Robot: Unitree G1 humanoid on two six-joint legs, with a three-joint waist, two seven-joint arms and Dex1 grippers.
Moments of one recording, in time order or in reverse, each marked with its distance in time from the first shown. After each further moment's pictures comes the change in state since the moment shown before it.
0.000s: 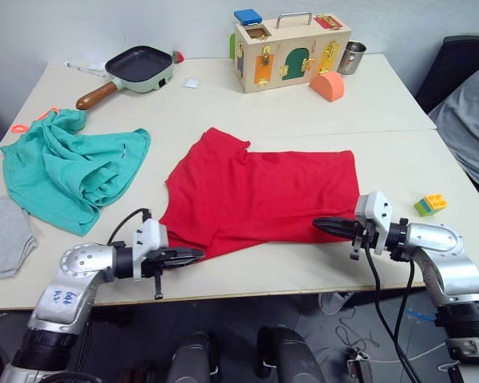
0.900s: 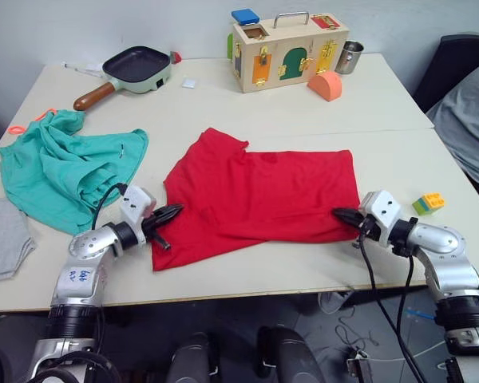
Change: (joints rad) left arm -0.130 -0.135 0.156 0.227 0.040 -0.004 0.320; right arm -0.049 0.000 -0.021 0.239 -0.189 -0.197 -0.253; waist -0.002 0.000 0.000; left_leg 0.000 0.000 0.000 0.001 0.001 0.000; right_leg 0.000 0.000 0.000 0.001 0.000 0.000
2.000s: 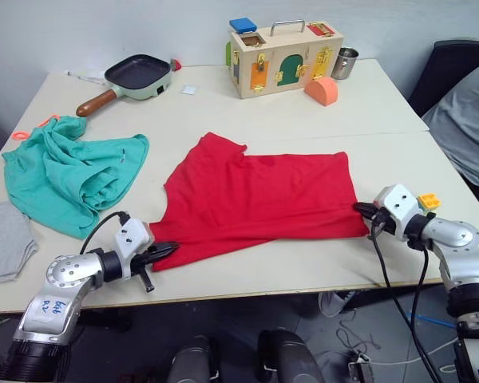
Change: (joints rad) left arm 0.237 0.182 -0.051 -0.170 -0.004 0.021 -0.108; right arm -0.113 -0.072 0.014 0.269 -0.064 -0.095 -0.023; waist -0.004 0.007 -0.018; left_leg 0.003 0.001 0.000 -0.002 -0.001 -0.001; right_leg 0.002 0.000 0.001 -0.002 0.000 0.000
